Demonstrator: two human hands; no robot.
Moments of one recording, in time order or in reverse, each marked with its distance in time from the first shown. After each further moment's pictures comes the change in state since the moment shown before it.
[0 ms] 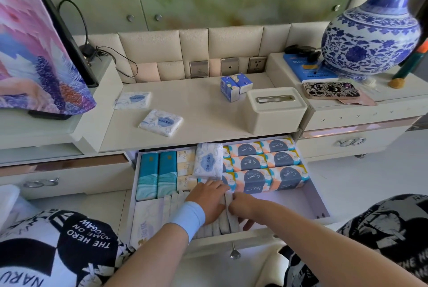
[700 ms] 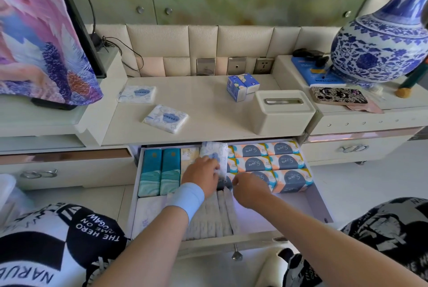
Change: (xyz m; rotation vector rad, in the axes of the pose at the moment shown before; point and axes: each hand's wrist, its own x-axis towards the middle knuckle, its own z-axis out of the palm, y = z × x) left_hand 0.016 -0.032 -0.030 -0.303 0.273 -0.252; right_hand 0.000 -0.033 -0.014 -0.597 0.481 -0.125
